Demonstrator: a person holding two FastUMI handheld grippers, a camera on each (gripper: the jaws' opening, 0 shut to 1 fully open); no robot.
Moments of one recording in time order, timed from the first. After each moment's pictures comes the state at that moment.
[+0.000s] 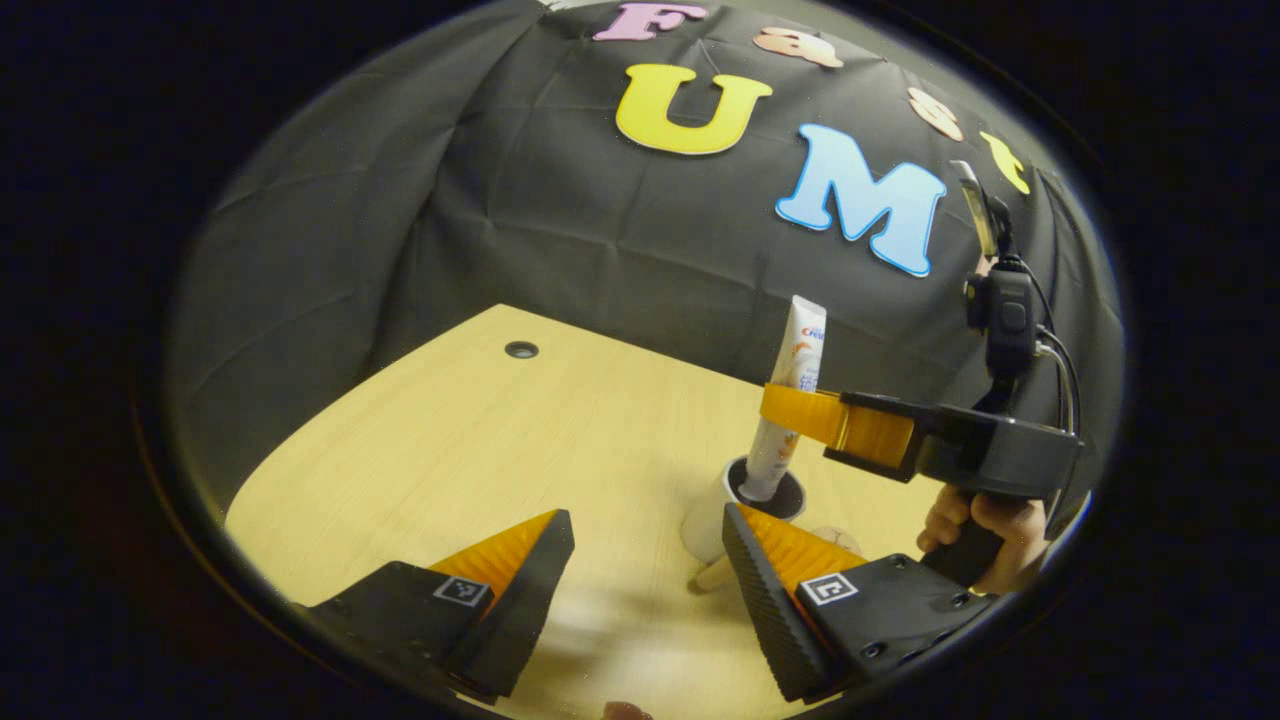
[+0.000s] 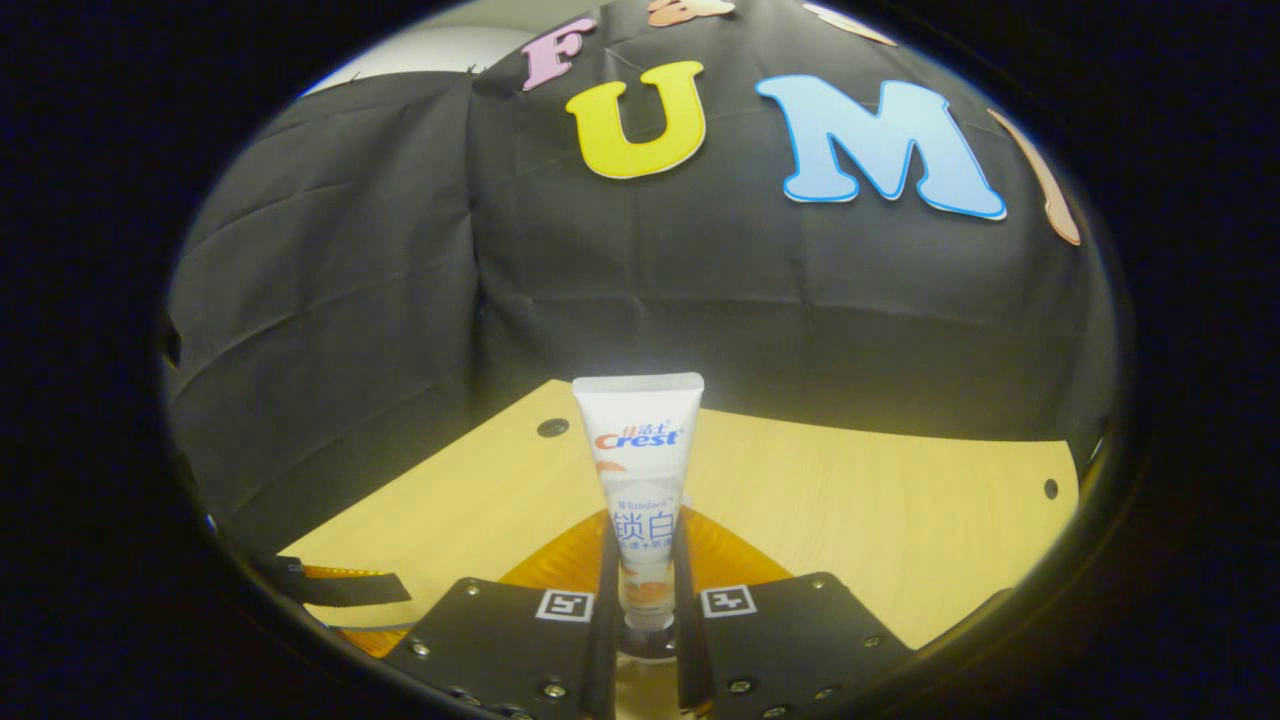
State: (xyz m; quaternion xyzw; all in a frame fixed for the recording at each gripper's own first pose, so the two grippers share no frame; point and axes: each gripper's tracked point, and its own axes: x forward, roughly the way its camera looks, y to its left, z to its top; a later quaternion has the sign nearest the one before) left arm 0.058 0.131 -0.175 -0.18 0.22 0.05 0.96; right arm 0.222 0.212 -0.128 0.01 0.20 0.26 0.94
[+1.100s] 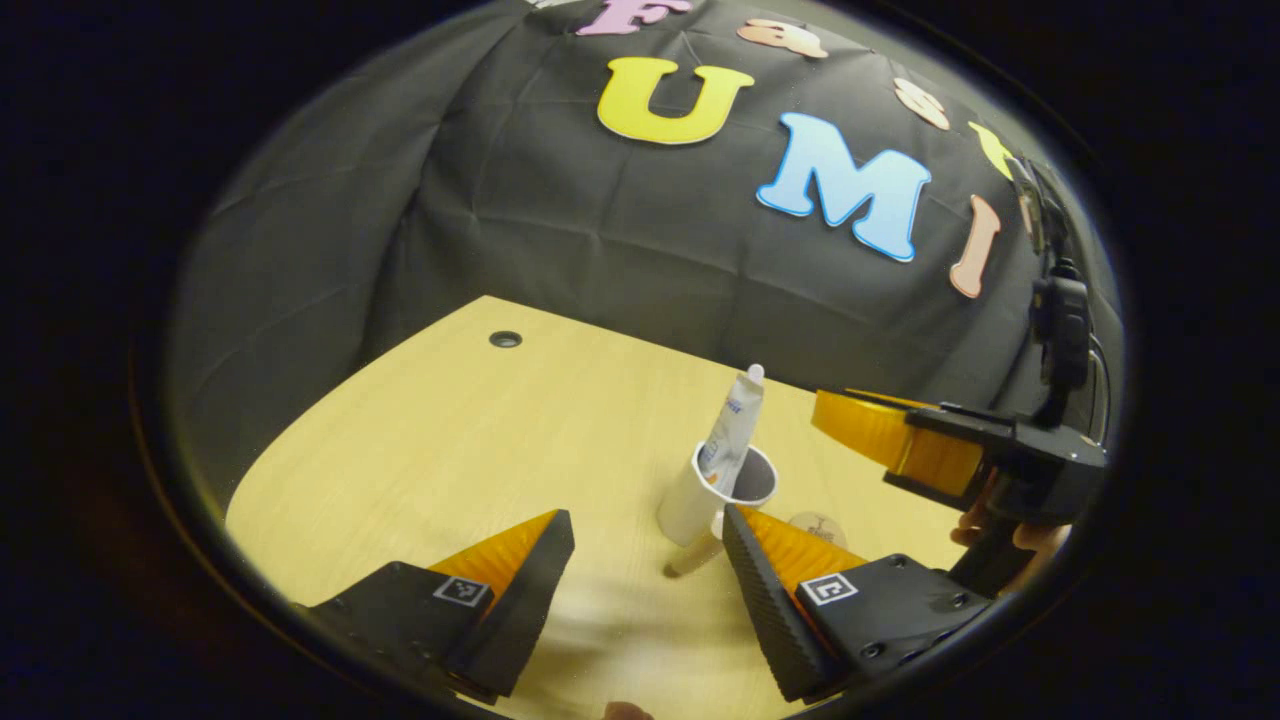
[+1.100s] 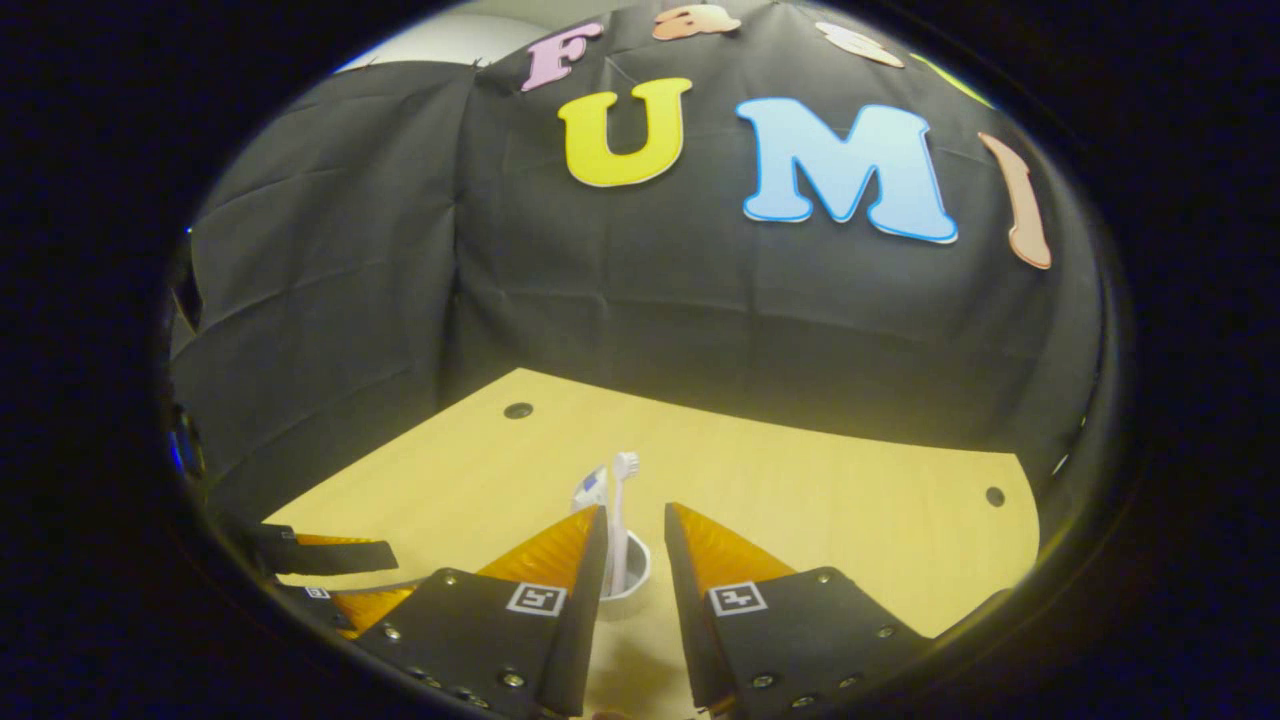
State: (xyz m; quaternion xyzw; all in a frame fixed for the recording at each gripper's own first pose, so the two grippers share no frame) left arm 0.052 0.095 -0.170 -0.17 0.24 0.03 0.96; right arm 0.181 0.147 -0.099 0.00 0.18 0.21 0.96
